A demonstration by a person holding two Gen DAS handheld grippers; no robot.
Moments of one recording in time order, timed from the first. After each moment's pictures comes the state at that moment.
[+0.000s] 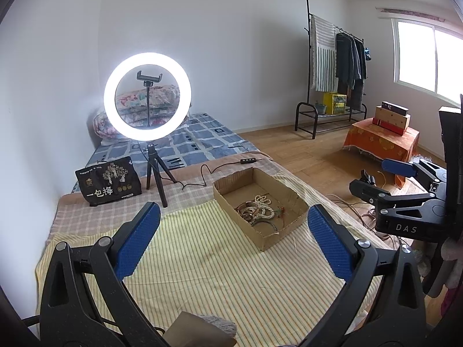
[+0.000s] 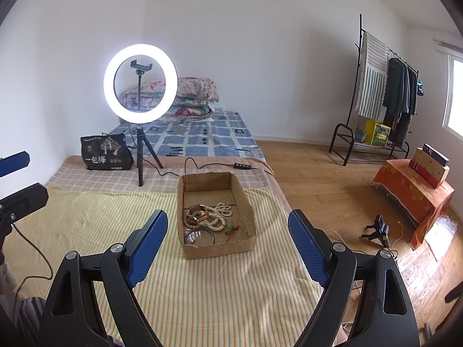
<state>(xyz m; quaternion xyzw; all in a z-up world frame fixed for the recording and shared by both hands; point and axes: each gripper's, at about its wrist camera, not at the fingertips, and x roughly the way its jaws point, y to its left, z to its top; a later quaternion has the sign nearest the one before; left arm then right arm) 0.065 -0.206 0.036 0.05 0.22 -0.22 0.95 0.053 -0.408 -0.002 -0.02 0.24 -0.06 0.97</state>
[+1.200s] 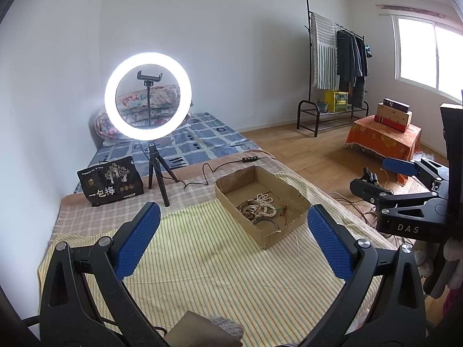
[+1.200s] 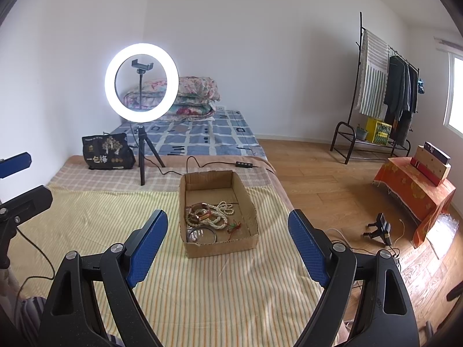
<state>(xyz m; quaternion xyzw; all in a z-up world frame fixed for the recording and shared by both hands) 0.067 -0.204 0.038 0.06 0.22 -0.22 0.95 0.053 -0.407 -0.002 -0.02 0.25 -0.06 0.97</state>
